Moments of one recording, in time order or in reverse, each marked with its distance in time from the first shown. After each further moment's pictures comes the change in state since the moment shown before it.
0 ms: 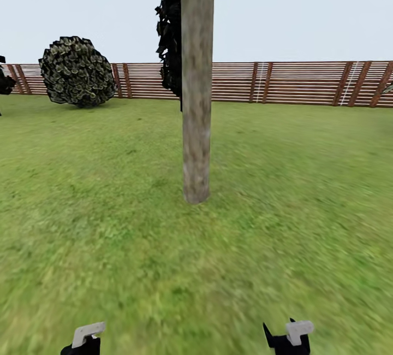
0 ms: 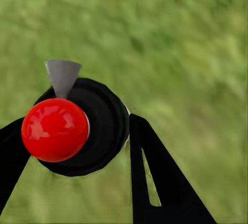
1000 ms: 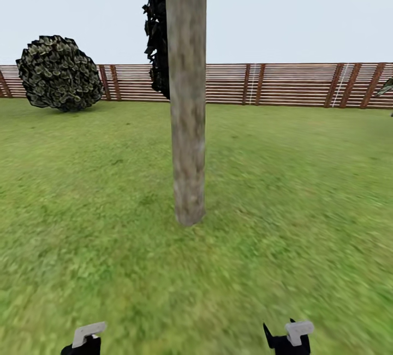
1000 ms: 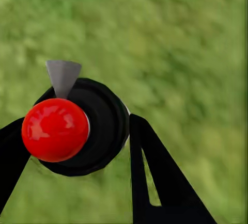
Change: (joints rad) left arm 0.002 0.000 0.000 -0.003 0.000 -0.003 -0.006; right arm 0.000 0.000 0.000 0.003 -0.001 0.000 0.000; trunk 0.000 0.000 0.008
